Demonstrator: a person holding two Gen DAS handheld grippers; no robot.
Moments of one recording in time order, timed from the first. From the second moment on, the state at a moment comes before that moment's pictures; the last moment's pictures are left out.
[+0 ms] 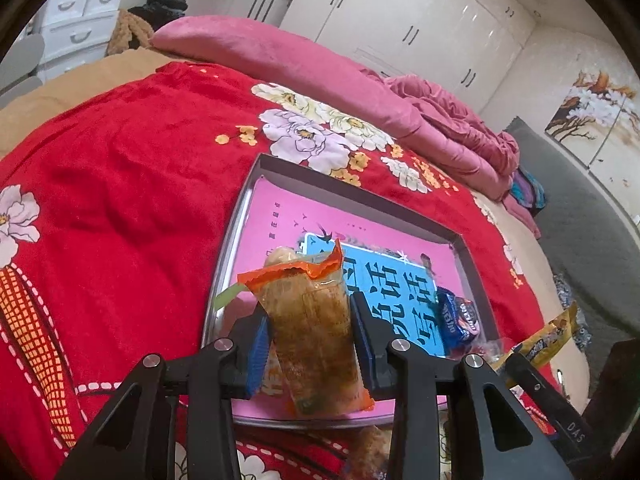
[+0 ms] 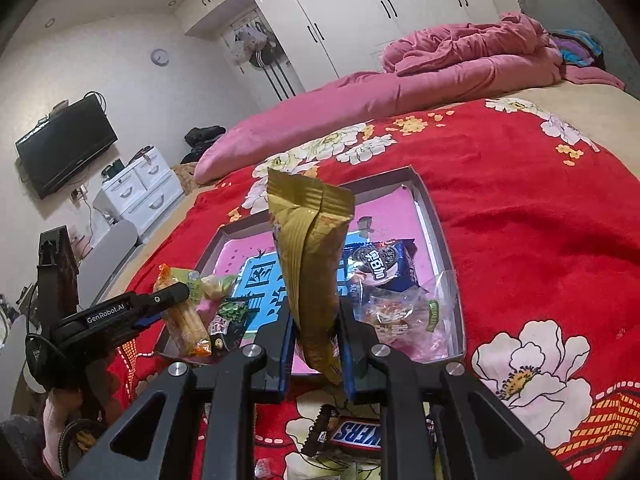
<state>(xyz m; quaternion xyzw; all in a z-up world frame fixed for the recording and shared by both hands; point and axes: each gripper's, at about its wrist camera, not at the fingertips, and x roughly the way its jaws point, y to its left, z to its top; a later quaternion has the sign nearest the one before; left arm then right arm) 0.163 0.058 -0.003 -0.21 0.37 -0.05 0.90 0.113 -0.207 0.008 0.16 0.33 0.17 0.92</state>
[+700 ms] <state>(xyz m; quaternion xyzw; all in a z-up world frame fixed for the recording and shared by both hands) 0.163 0.048 -0.010 -0.19 0.39 -0.06 0.90 0.122 -0.198 -0.004 0.15 0.36 0.16 0.91</state>
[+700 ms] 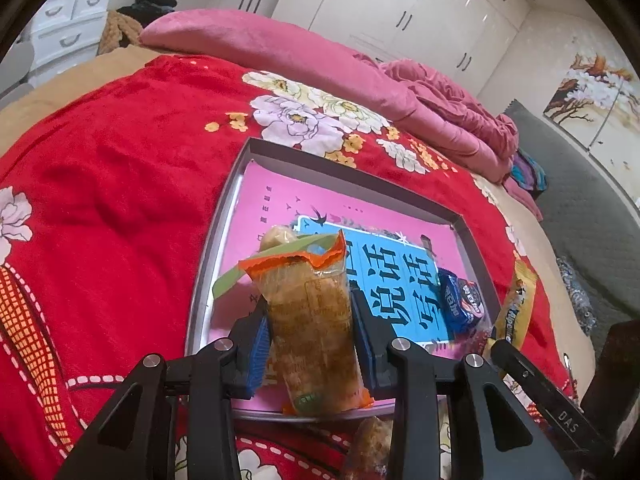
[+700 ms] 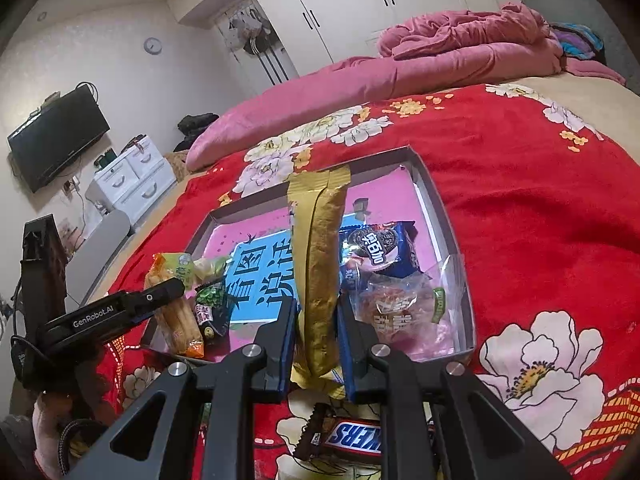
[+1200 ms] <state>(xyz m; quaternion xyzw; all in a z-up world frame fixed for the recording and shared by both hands) 0.164 0.044 -0.014 -0.18 0.41 -0.07 0.89 0.125 -0.198 -0.008 0.14 0.36 0.15 0.91</state>
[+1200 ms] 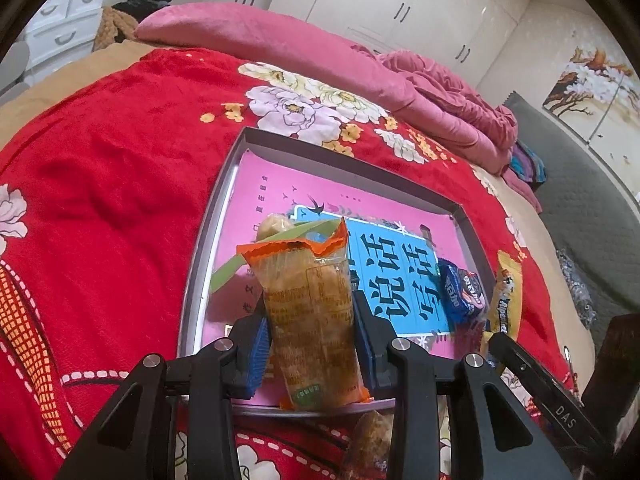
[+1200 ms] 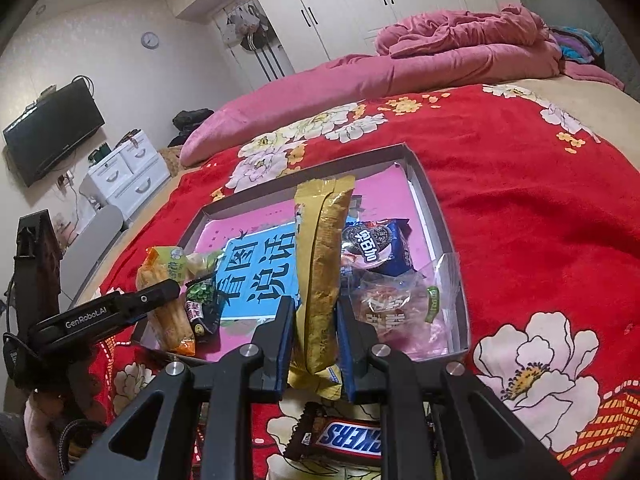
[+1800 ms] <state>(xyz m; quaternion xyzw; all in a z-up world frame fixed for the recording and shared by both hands) 0.164 0.043 -0.015 -0.18 0.41 -0.07 0.89 0.122 -0.200 -0.006 0.13 0.36 0.14 0.91</state>
